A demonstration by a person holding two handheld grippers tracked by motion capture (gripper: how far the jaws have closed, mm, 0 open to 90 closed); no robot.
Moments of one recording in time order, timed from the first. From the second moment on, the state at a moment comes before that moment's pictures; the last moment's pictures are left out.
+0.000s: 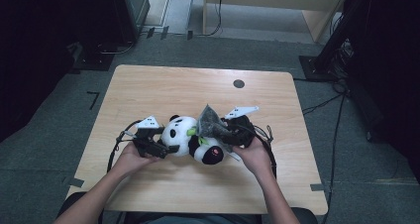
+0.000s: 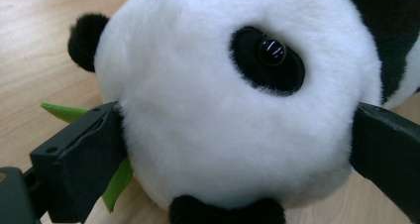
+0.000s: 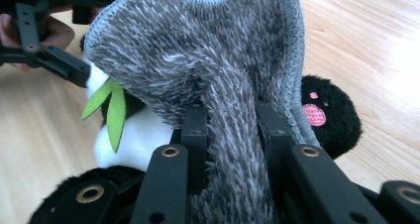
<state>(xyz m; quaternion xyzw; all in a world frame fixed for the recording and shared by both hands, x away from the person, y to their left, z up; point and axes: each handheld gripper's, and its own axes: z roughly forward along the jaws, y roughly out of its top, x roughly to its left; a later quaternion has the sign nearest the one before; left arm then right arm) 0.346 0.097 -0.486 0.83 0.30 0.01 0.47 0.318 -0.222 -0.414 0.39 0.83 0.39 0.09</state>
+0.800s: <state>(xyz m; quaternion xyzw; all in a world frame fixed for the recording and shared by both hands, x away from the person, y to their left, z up) 0.338 0.091 -0.470 0.79 0.33 0.11 0.50 0.340 -0.230 -0.409 0.40 0.82 0.40 0.10</state>
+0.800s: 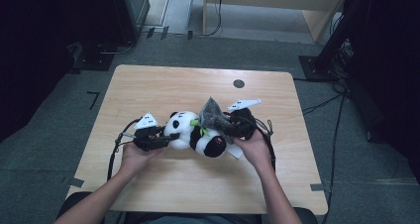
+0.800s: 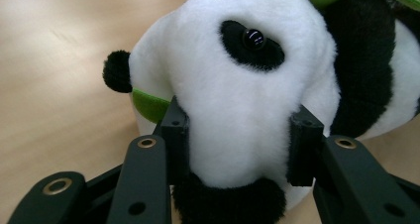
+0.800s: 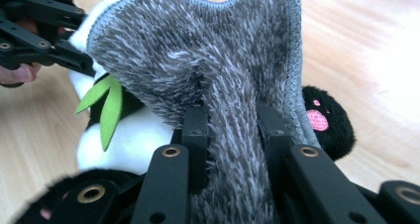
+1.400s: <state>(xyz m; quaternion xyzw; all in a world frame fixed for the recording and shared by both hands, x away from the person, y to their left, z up) 0.340 0.093 -0.489 0.79 0.36 0.10 0.48 0.391 -0.170 -0.376 0.36 0.84 0.40 0.10</state>
